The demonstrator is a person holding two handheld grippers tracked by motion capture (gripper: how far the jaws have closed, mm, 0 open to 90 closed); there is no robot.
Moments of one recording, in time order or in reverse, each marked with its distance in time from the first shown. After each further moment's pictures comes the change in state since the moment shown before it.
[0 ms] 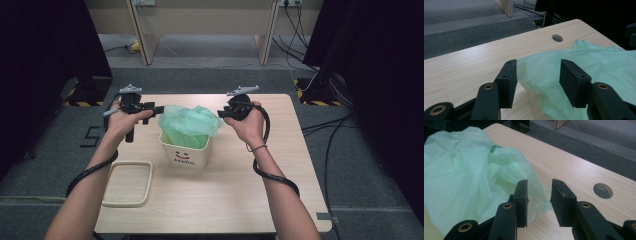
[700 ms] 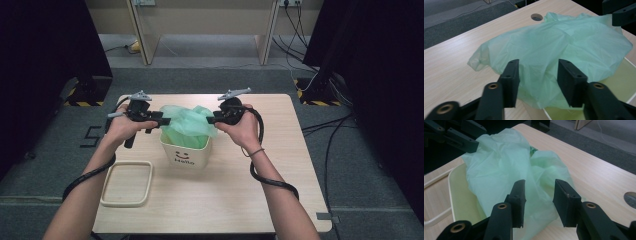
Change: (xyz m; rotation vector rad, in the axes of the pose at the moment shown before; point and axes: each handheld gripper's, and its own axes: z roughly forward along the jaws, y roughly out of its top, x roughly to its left) left arm -0.023 -0.009 0.000 0.139 -0.119 0.147; right arm 0.027 0.002 0.001 0.018 0.132 -0.042
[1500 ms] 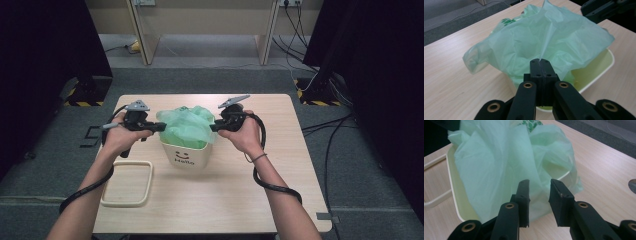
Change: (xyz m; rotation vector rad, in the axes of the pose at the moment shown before) left arm -0.027 -0.019 -0.024 -0.021 -0.021 0.039; right arm 0.002 -0.017 -0.001 0.083 0.001 -0.024
